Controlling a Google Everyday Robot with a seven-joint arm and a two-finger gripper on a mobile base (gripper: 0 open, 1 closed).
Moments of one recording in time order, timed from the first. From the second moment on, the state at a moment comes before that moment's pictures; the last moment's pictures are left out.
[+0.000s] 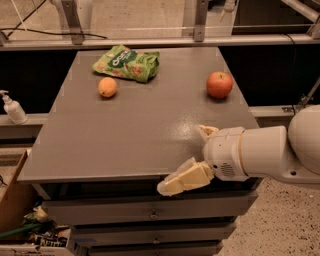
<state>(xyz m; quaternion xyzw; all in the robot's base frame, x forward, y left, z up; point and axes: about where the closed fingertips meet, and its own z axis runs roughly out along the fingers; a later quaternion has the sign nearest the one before) 0.426 -0.045 0.840 -0.44 0.76 0.26 0.40</state>
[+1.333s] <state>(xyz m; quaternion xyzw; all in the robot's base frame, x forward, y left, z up) 0.516 0.042 0.813 -0.44 0.67 0.31 0.51</state>
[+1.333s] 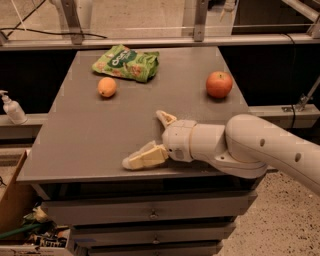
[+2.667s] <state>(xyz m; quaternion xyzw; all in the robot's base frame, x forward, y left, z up) 0.556 0.107 0.829 -0.42 0.62 0.37 0.55</state>
